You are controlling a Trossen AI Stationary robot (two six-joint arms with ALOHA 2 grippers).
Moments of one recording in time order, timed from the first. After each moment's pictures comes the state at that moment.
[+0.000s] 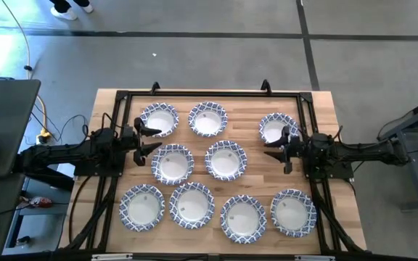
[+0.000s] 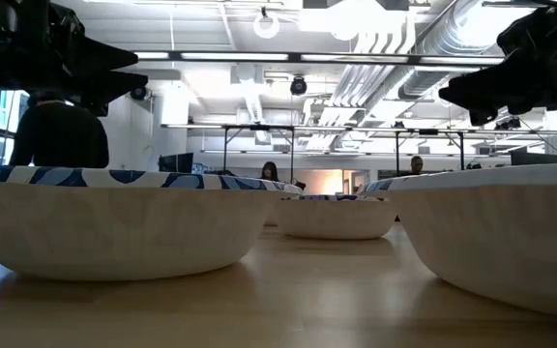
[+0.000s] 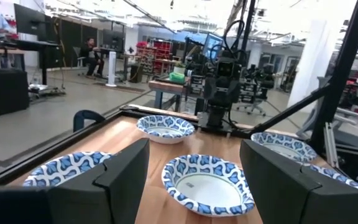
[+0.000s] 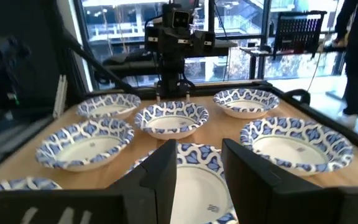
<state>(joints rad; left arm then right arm) 0.28 0.19 0.01 0.26 0.00 -0.13 -0.04 0.24 0.02 0.21 0.00 0.05</state>
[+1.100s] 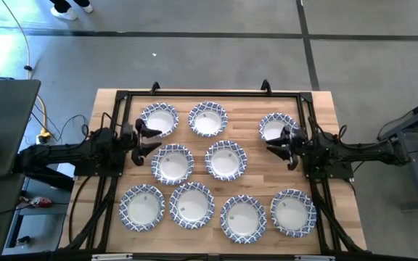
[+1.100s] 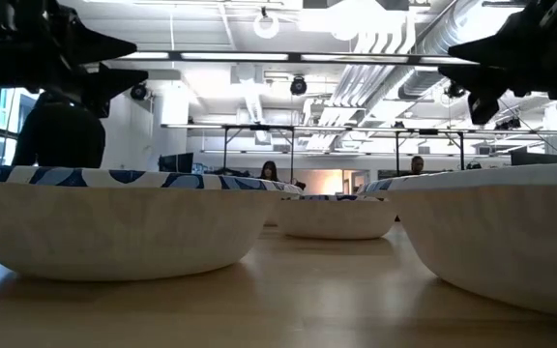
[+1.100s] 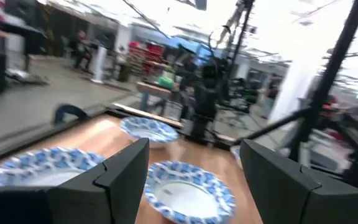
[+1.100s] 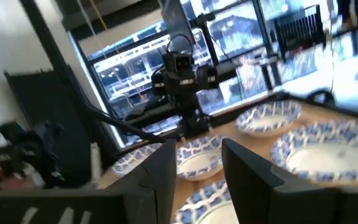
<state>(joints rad) 0.28 0.21 0.01 0.31 0.03 -0.28 -0.04 0.24 0.02 0.37 0.01 0.32</state>
